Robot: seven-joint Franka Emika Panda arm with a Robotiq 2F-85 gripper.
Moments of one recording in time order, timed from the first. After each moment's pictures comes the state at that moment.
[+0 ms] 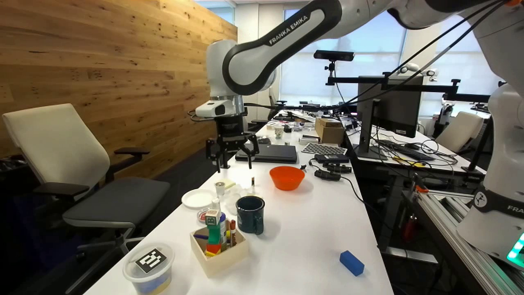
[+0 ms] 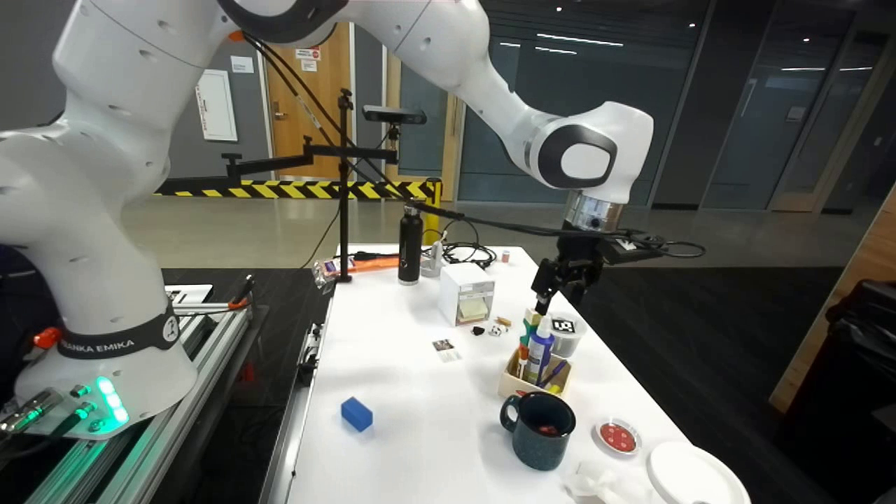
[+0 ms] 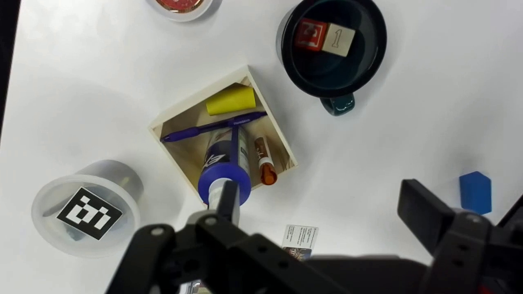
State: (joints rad) arm -0.02 0.60 0.06 -1.55 -0.03 2.08 -1.93
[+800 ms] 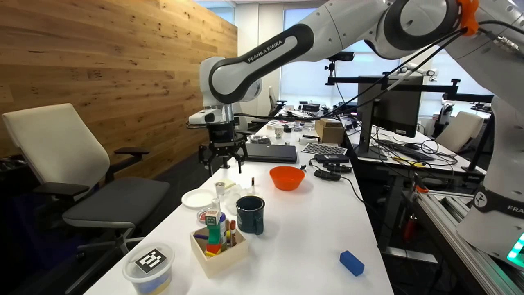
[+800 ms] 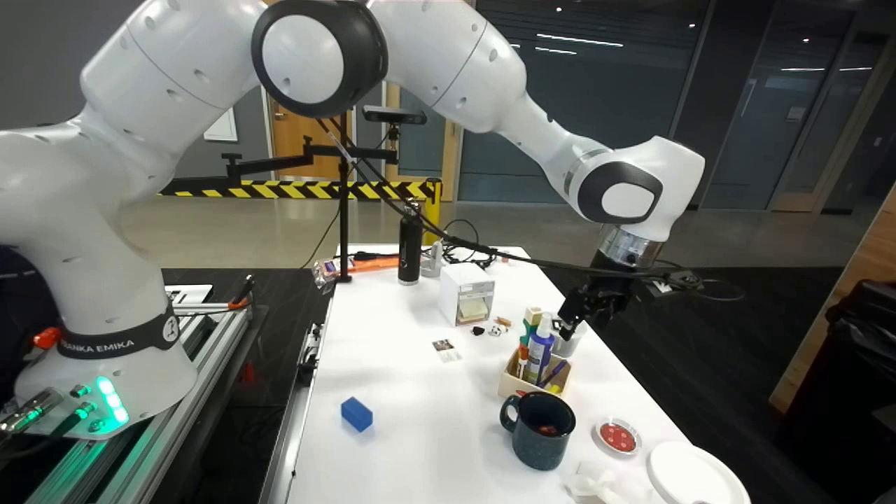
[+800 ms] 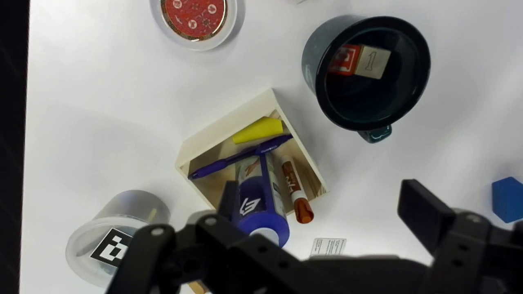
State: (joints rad) arm -0.11 0.83 0.10 -1.25 0.01 1.97 -1.96
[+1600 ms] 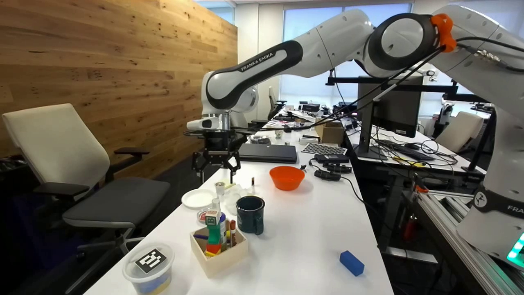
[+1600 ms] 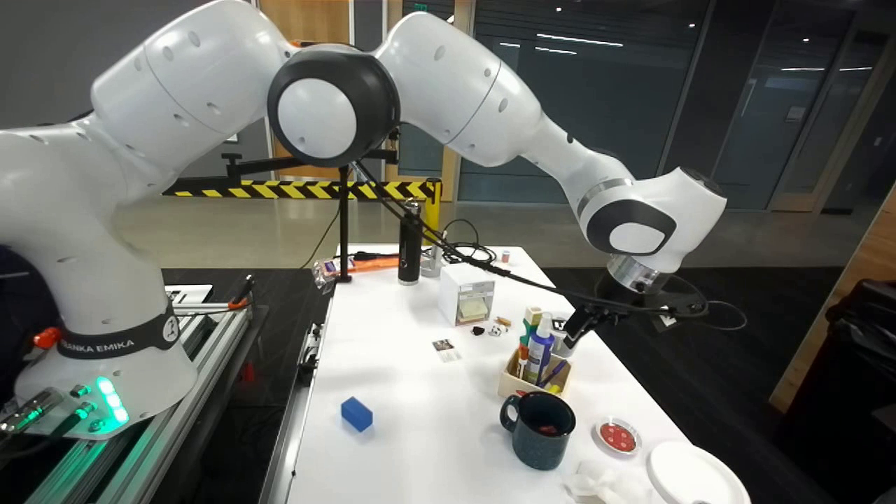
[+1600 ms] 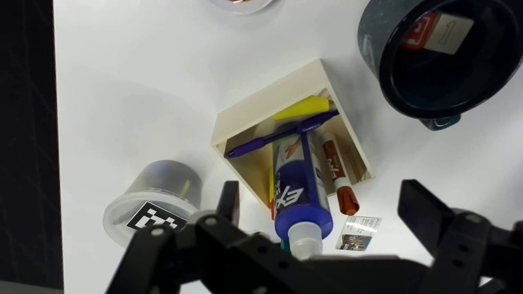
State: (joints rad) arm -0.17 0.97 0.17 -1.11 0.13 1.96 -2.05
